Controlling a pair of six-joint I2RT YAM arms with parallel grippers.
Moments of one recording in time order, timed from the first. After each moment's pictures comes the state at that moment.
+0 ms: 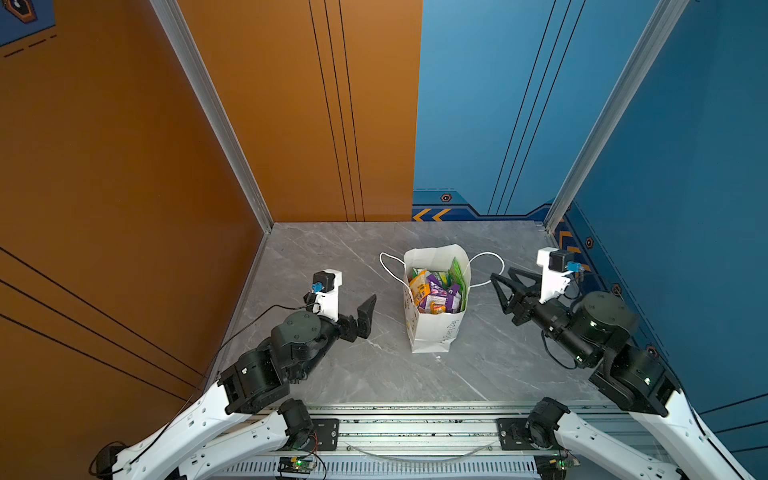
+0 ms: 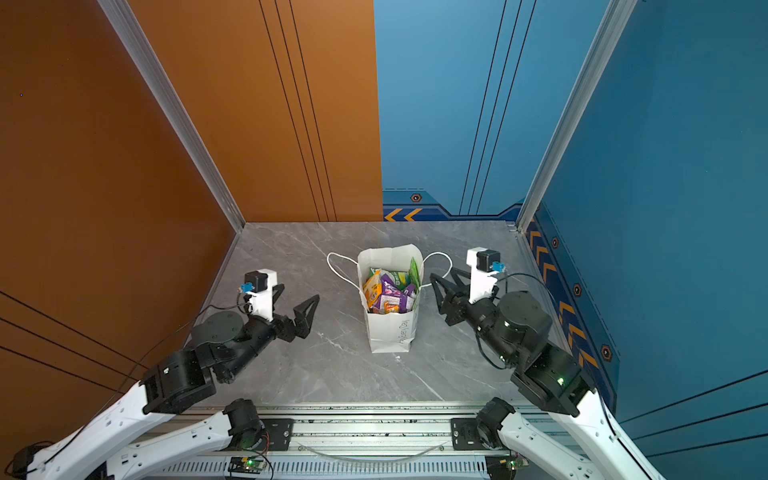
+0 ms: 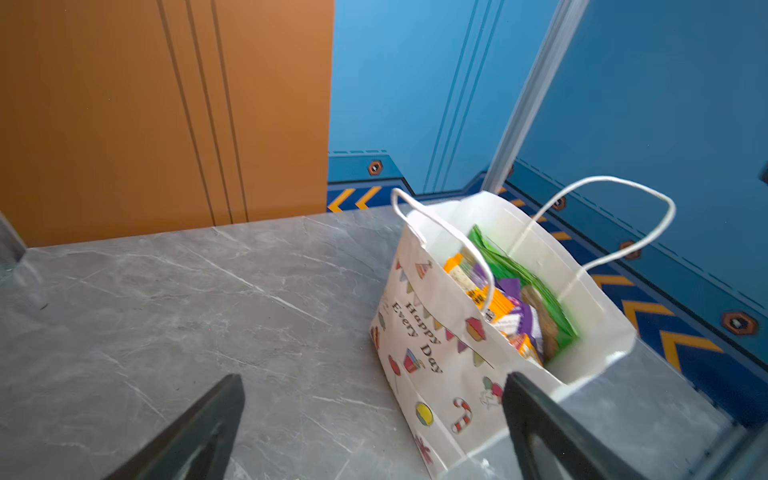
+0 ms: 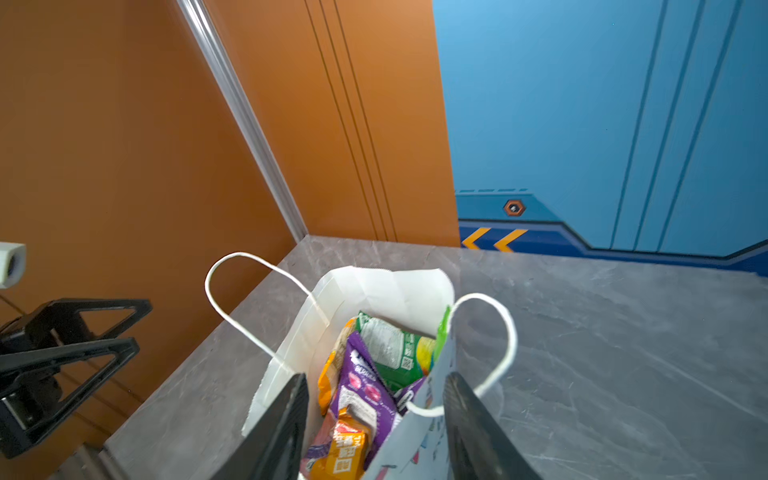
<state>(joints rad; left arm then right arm) -0.96 0.63 0.86 -0.46 -0.56 -0.30 0.69 0.63 1.04 -0.50 0.20 0.28</state>
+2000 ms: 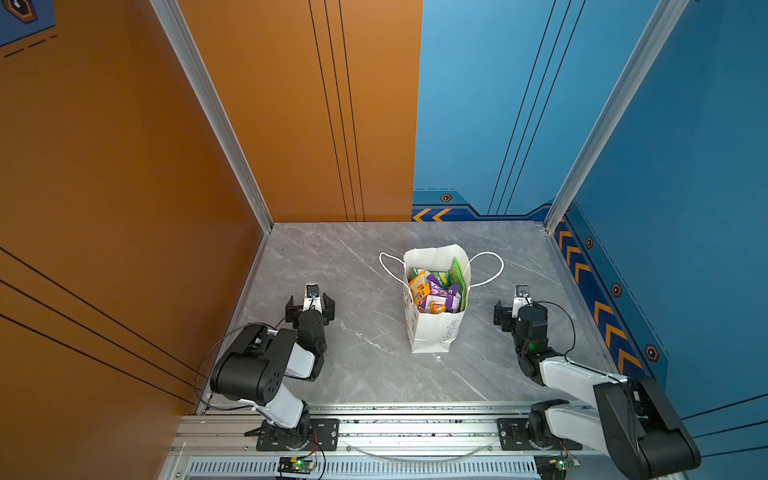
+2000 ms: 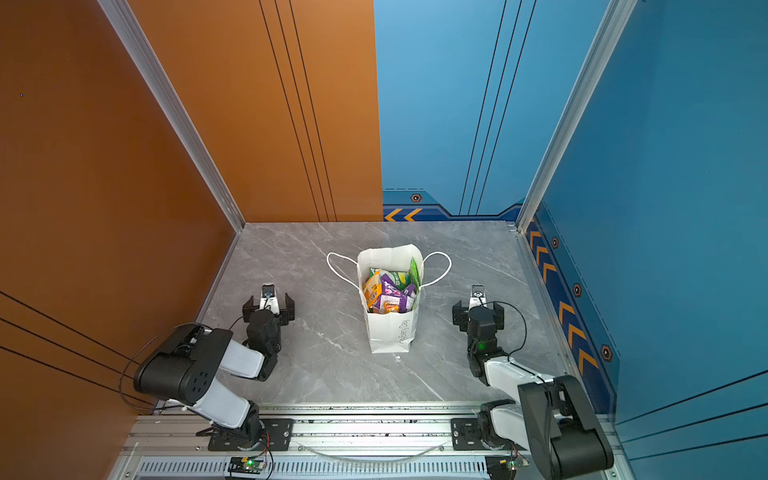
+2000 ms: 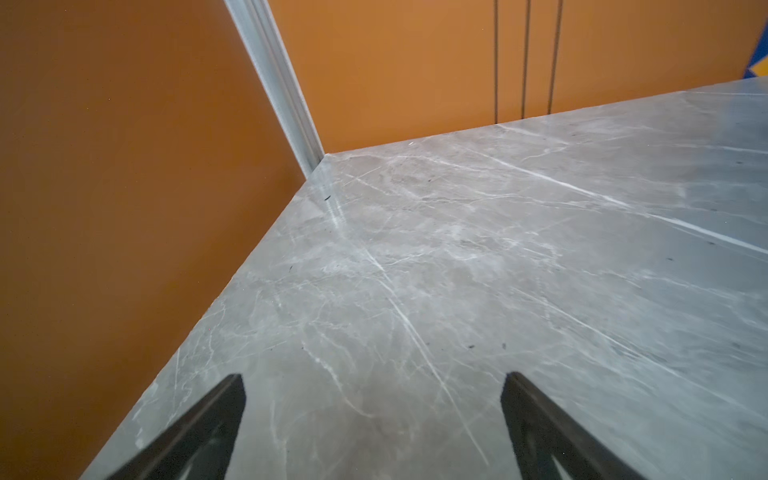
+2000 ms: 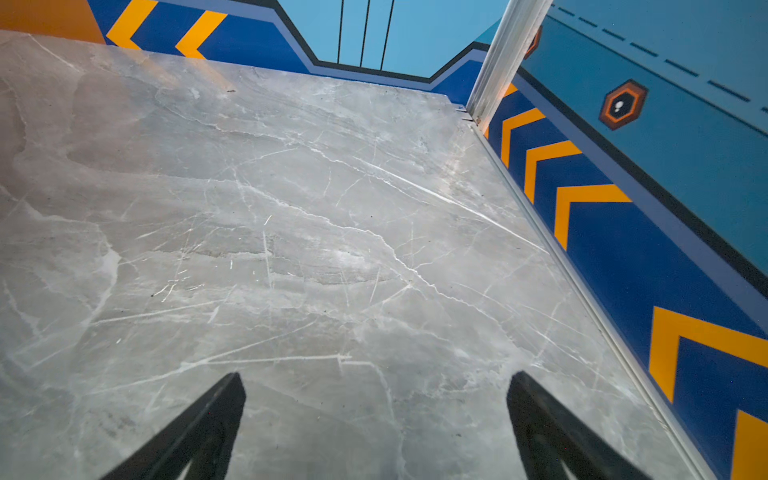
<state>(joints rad) -0.15 1.60 0.21 1.17 -0.48 0.13 0.16 1.25 0.23 0.62 0.35 -0.05</state>
